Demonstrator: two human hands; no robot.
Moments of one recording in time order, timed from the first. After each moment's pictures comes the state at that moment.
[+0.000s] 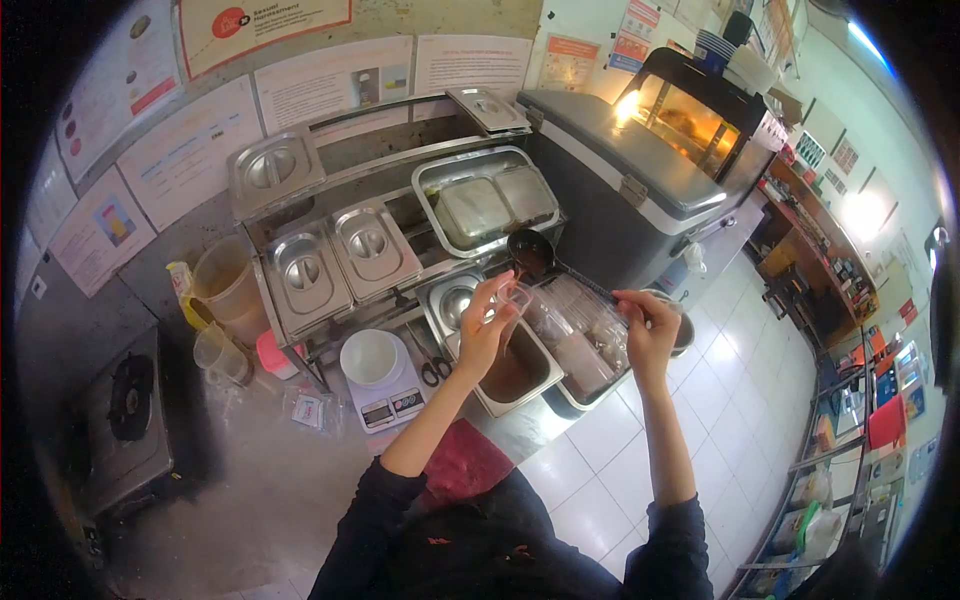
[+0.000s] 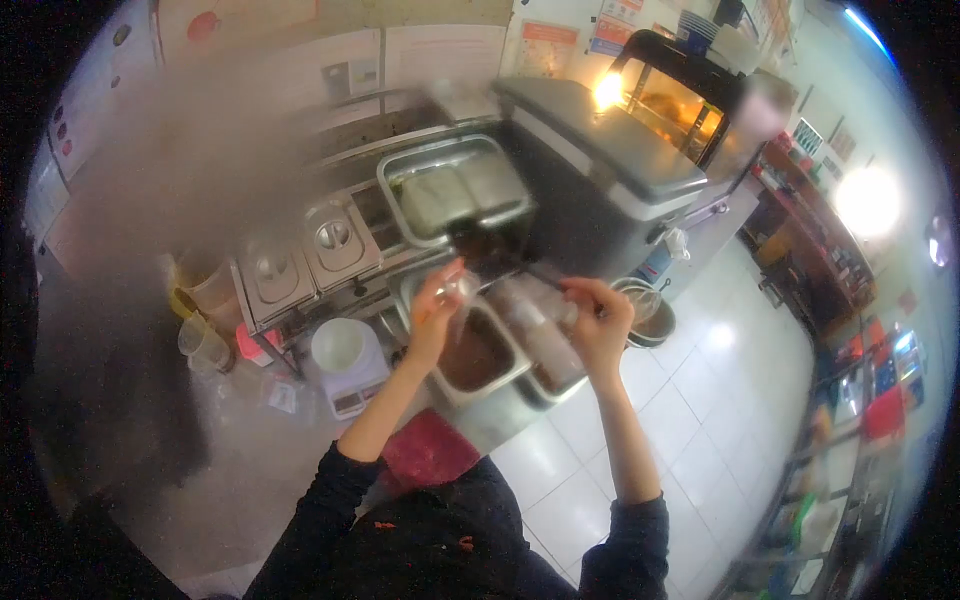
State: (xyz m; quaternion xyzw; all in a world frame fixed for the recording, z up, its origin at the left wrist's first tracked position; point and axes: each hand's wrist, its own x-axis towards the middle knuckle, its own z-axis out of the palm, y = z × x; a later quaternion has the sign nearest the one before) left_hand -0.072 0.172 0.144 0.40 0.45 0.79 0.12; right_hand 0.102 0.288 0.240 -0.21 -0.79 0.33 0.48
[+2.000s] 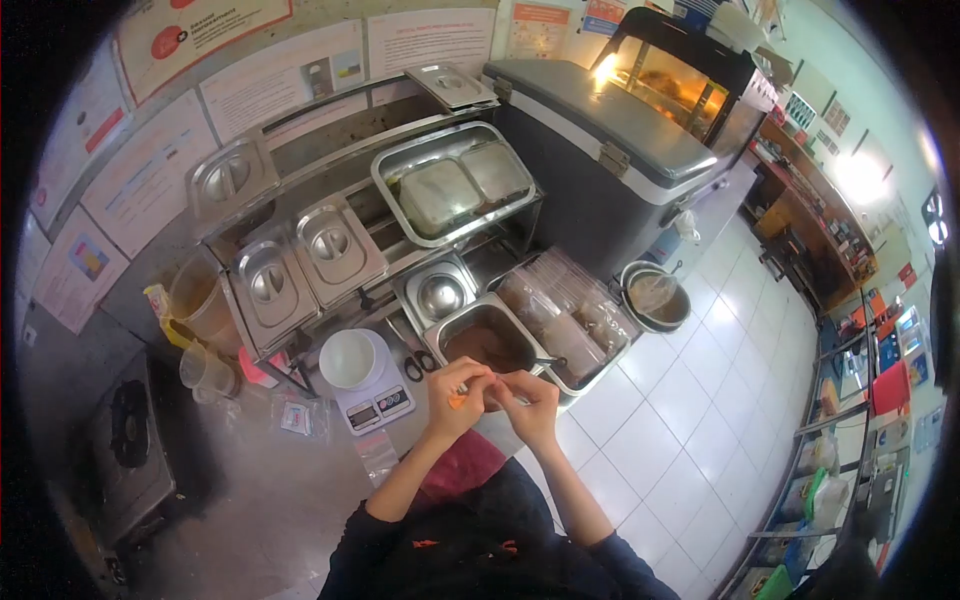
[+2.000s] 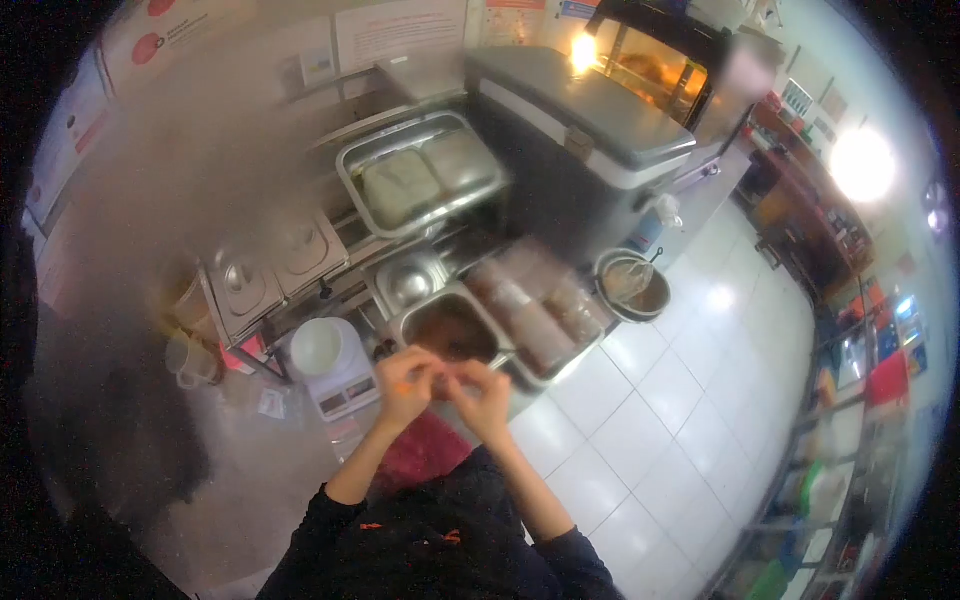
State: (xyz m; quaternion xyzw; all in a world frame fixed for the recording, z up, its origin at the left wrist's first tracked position) left_hand -0.021 0.117 0.122 0.45 0.61 0.65 0.04; right_hand 0.089 0.195 0.111 -0.22 -0.75 0.51 0.36
